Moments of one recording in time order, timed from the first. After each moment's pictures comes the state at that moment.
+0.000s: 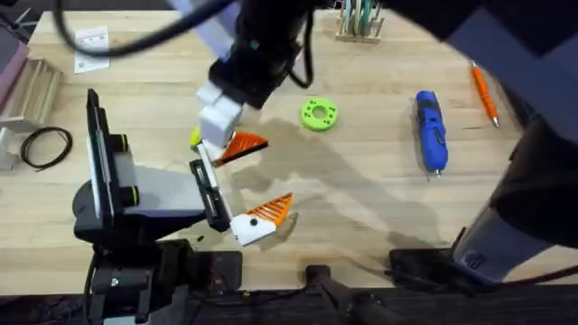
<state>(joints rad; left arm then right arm) 0.08 0.01 0.01 -0.14 1.23 0.07 0.89 1.99 2.15 -1.43 -0.22 -0.12</state>
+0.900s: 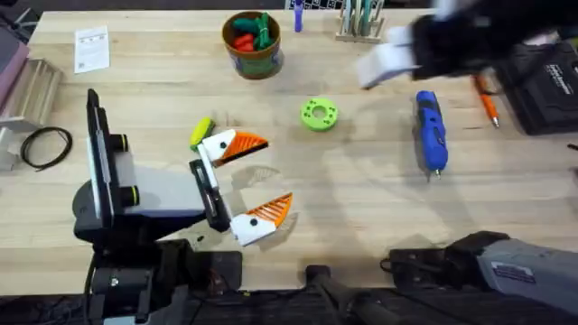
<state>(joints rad) 0.08 0.01 0.01 -0.14 1.23 0.07 0.34 1.34 1.44 -1.22 -0.12 0.16</state>
